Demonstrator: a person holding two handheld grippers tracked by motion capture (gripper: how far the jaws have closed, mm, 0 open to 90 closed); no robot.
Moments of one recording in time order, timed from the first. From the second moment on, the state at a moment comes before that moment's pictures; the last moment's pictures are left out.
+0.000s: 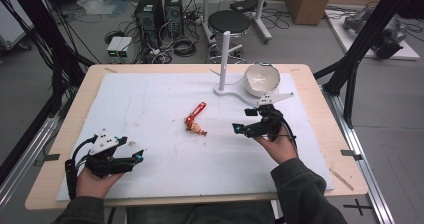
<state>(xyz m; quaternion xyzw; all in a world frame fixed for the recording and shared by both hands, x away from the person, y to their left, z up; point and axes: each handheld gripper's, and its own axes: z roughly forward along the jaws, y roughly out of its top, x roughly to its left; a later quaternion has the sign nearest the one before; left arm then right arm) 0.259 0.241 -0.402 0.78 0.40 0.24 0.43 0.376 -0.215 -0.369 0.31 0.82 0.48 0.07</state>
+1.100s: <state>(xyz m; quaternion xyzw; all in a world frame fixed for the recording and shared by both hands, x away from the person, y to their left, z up) 0.260 0.244 -0.402 0.77 0.40 0.24 0.43 0.450 -0.087 -0.356 0.31 0.86 0.41 0.02</state>
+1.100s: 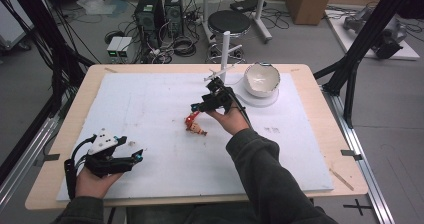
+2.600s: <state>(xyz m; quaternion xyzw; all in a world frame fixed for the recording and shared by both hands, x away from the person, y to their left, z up) 0.260 0.246 -0.402 0.77 0.40 0.24 0.43 0.478 -0.027 -0.407 0.30 0.90 0.31 0.01</state>
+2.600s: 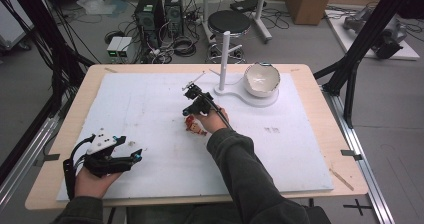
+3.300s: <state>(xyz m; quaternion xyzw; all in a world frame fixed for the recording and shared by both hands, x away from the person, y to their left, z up) 0.260 0.246 -0.402 0.77 0.40 0.23 0.44 0.481 -0.029 -0.414 0.30 0.91 0.28 0.03</state>
